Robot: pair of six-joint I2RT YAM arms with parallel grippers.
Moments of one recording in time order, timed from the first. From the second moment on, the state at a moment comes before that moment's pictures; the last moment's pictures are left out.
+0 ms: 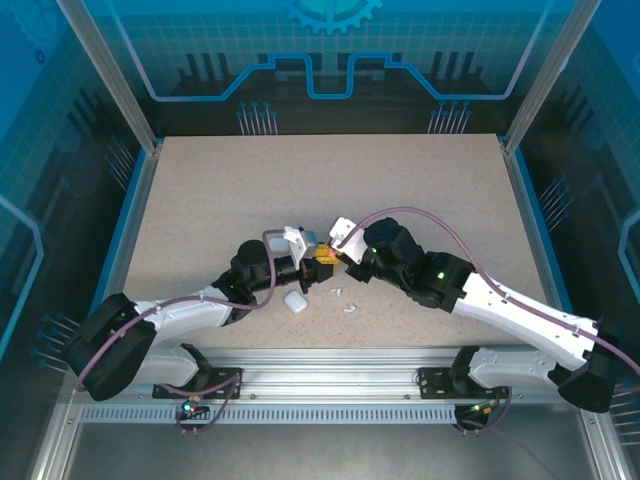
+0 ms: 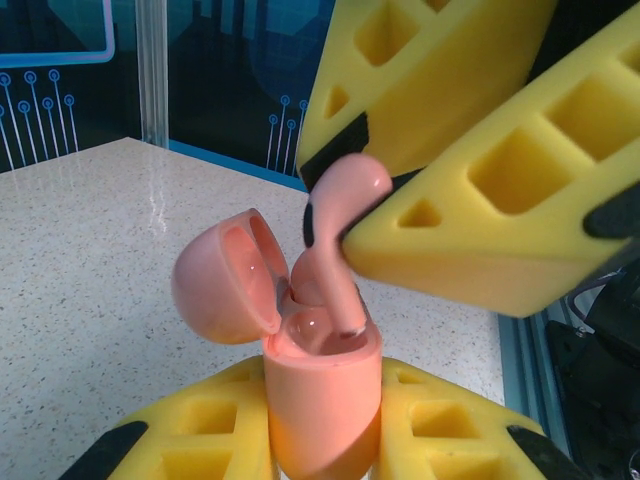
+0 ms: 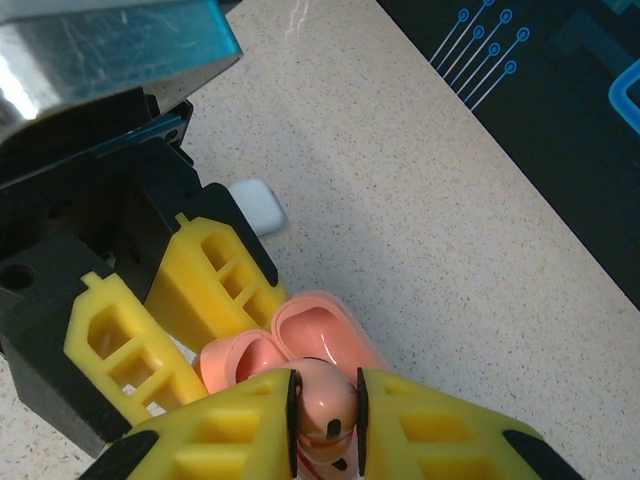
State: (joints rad) left arm -0.68 1.30 0.46 0.78 0.48 -0.14; right arm 0.96 1.13 1.03 -0.48 0.24 -0.28
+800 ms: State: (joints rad) left arm -0.68 1.30 0.46 0.78 0.48 -0.14; right arm 0.96 1.14 1.03 -0.49 0.23 -0.26
